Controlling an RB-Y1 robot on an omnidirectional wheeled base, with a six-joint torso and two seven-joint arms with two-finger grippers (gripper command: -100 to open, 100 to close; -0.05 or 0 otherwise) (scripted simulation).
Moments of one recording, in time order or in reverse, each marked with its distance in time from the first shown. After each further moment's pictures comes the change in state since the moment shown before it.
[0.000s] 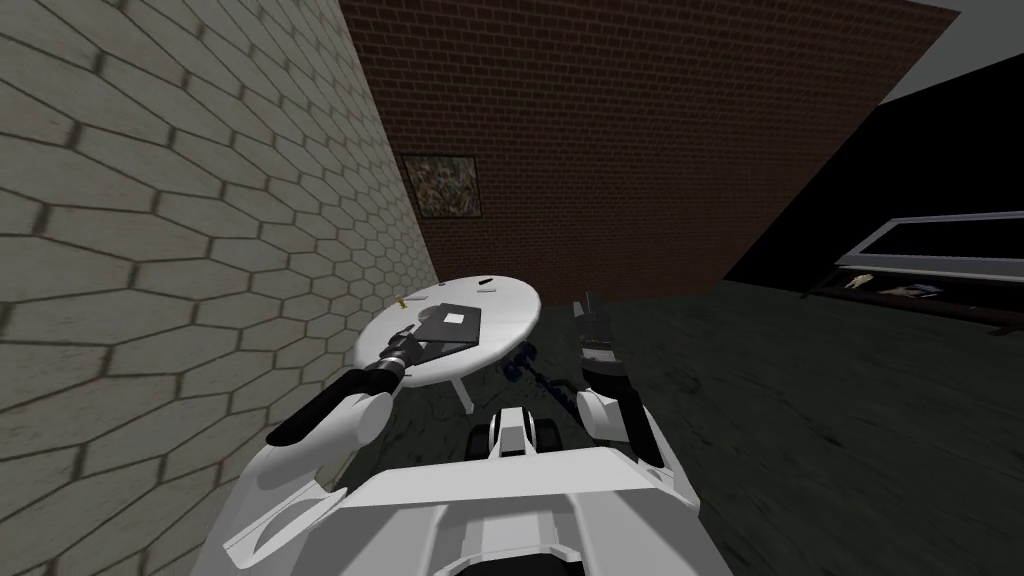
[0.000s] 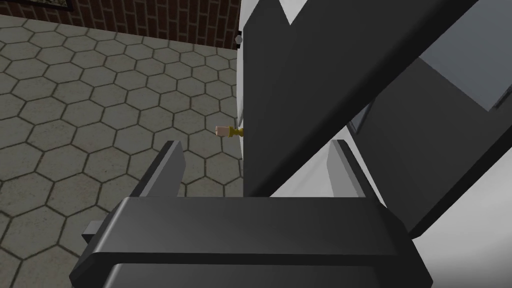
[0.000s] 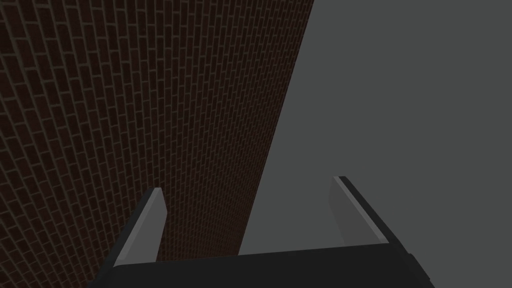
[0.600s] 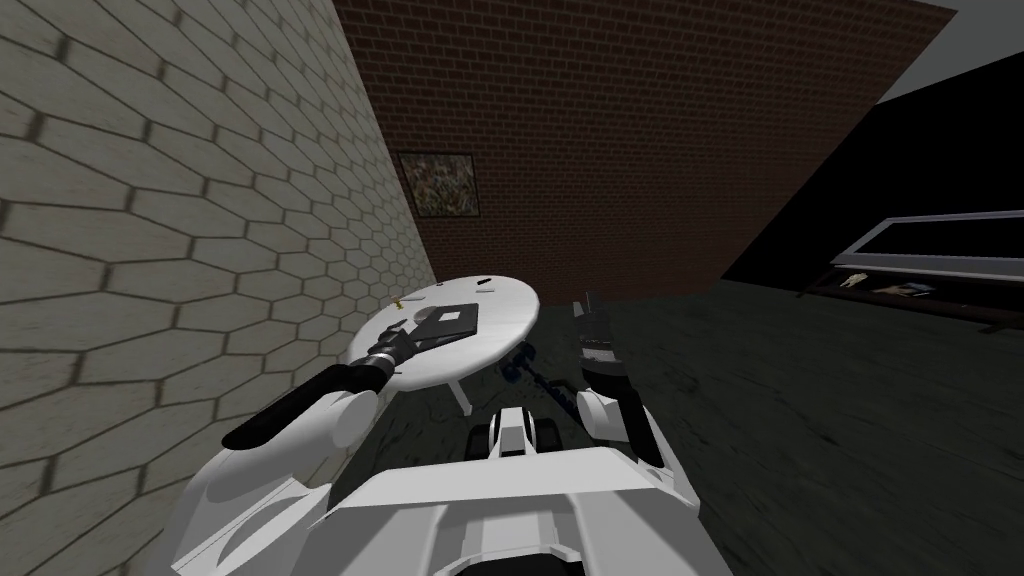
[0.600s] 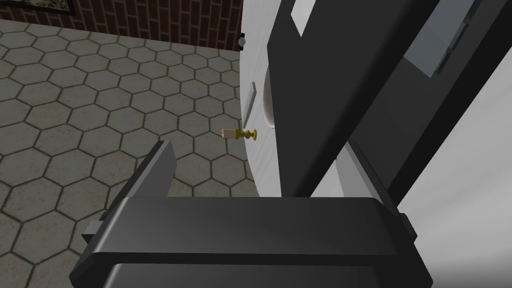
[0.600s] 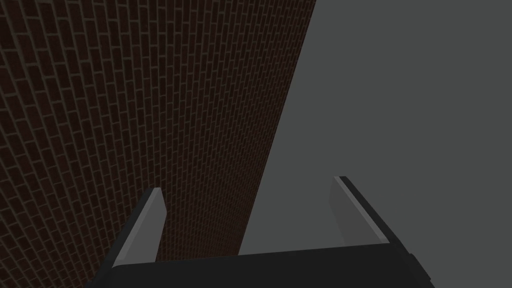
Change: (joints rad) left arm -0.053 0.040 0.063 -0.087 0.025 0.155 0.025; right arm 0.000 0.000 0.000 0.000 0.000 0.000 0.000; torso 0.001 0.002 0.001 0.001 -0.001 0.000
